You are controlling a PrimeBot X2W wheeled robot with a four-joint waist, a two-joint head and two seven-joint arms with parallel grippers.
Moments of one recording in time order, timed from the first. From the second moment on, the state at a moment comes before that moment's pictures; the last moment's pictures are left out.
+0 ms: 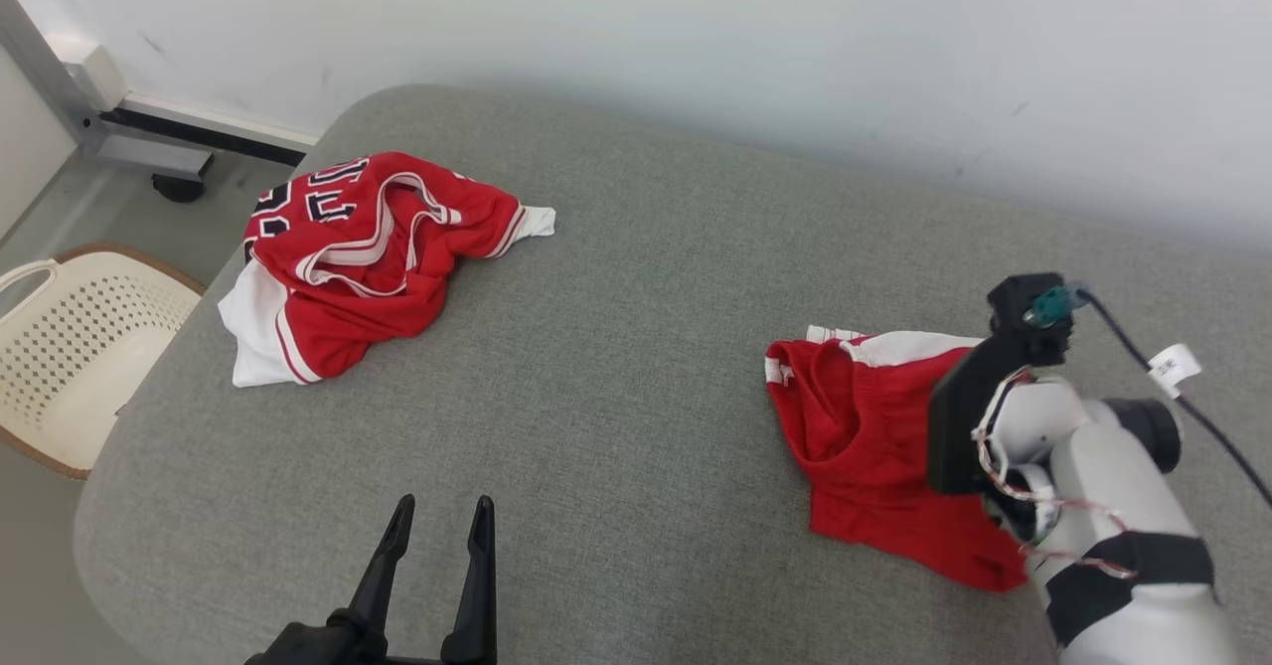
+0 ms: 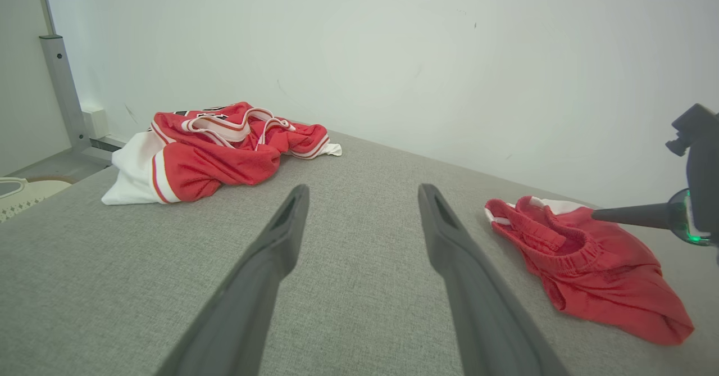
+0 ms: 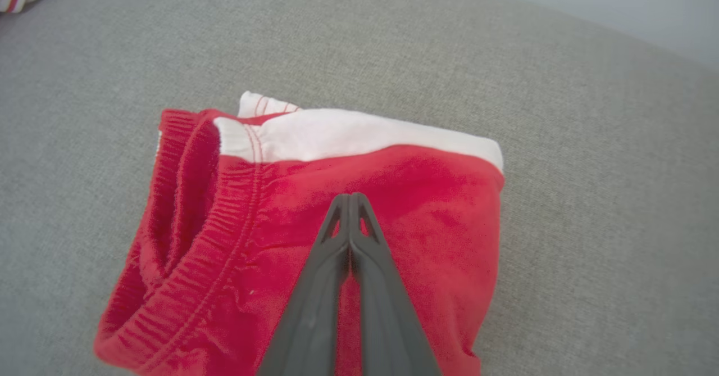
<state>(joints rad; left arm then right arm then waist) 0.00 0.10 -0.27 0.07 -0.36 -0.02 -0.26 -0.61 -0.13 0.01 0.67 0.11 0.13 0.58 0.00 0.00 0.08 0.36</state>
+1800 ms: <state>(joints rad) 0.00 0.11 -0.22 0.06 -0.36 -0.02 -0.26 -0.40 -0.05 -0.13 0.13 0.18 0.13 0.78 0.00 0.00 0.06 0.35</state>
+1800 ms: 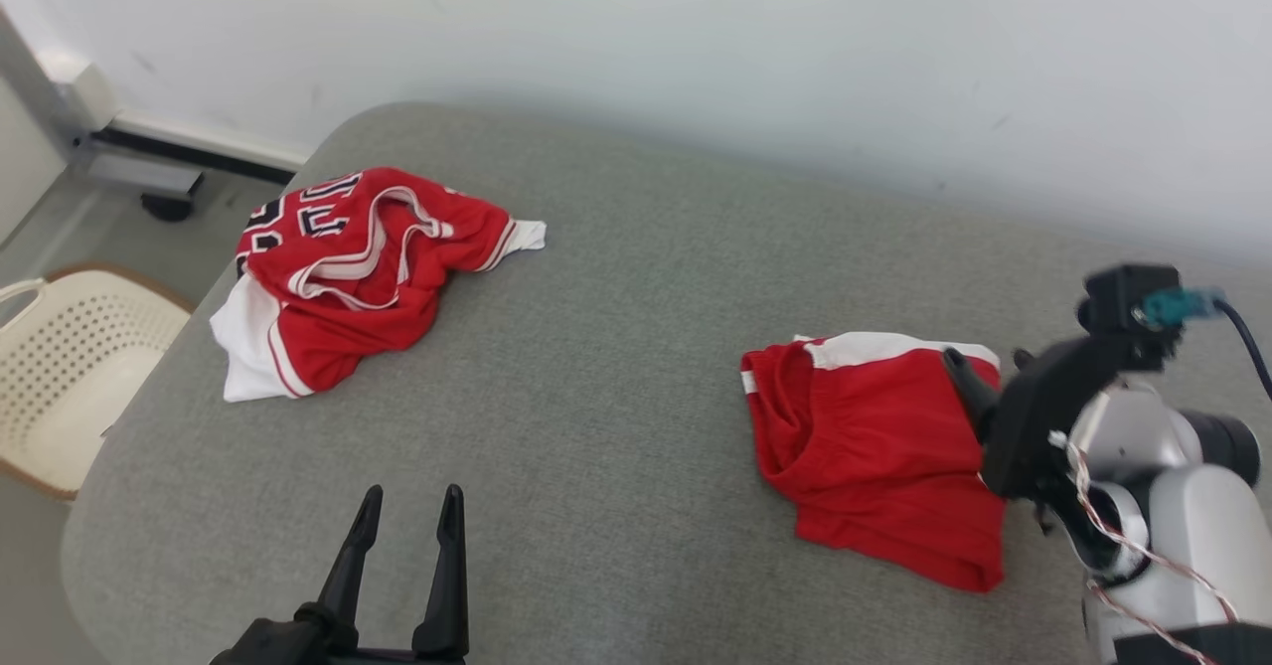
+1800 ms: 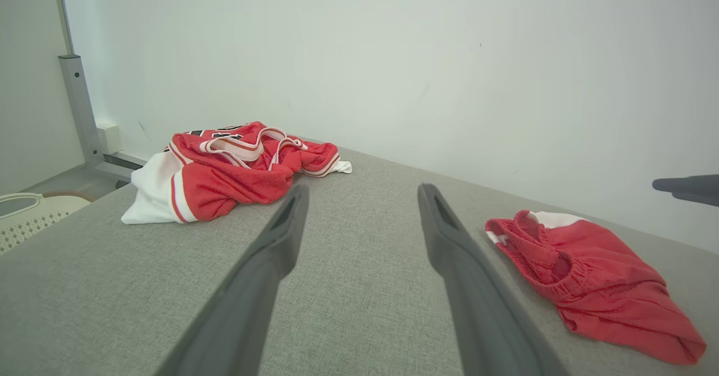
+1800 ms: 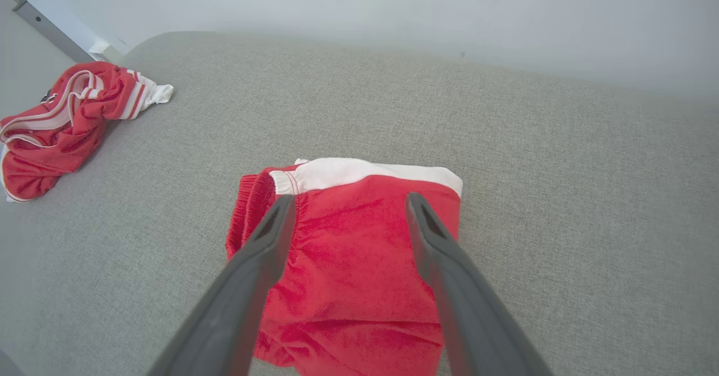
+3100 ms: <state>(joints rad) 0.08 0.11 -0.09 0.15 -0.33 -0.10 -0.26 0.04 -0.05 -0.06 0.15 0.22 0.13 -0.04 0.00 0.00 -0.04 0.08</state>
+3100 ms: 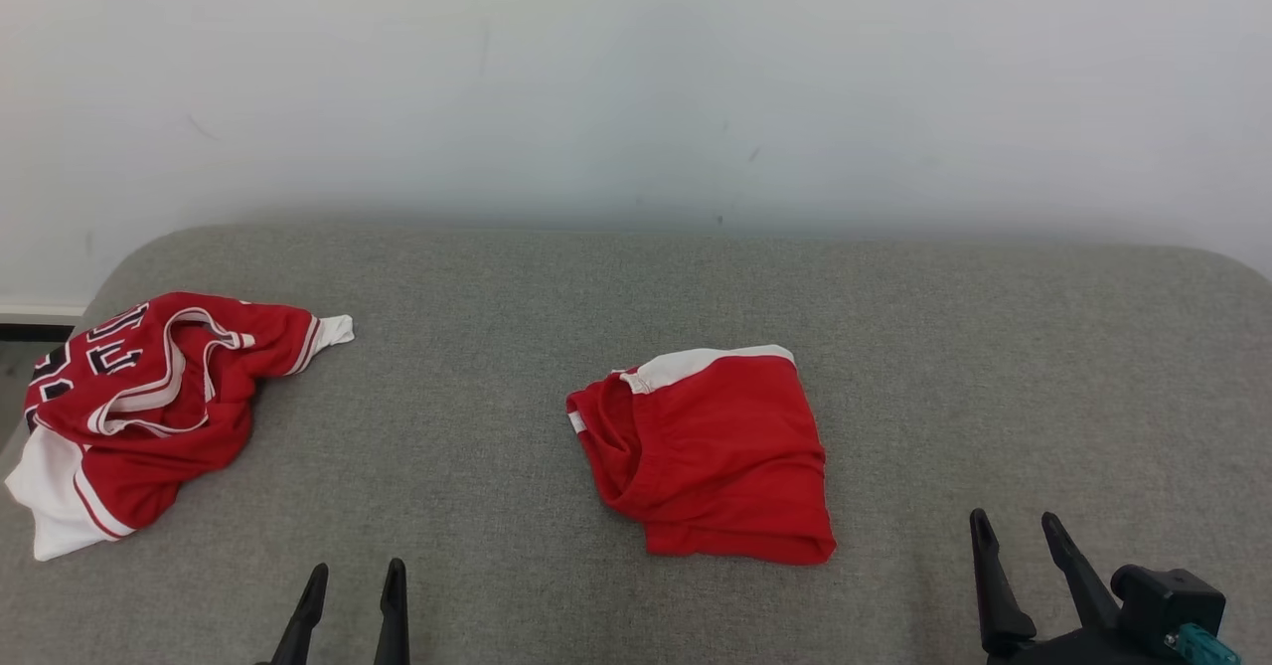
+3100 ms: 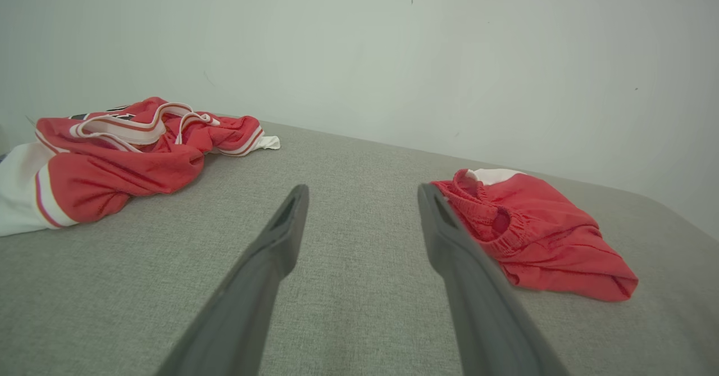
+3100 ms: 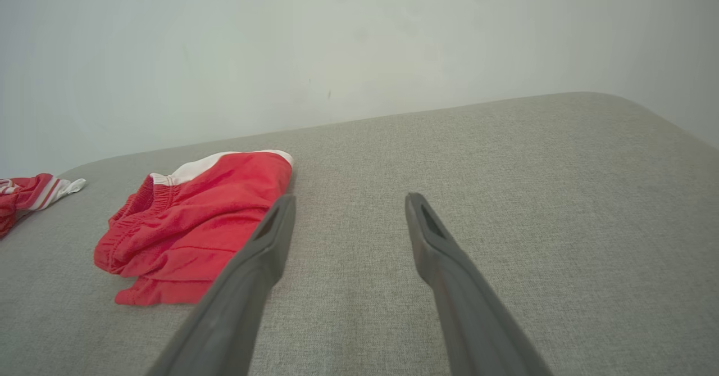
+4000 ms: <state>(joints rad) 0.07 0.12 -0.13 0.16 -0.33 -0.09 -0.26 -0.01 -0.05 -0.04 0.21 0.25 0.13 0.21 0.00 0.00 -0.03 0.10</state>
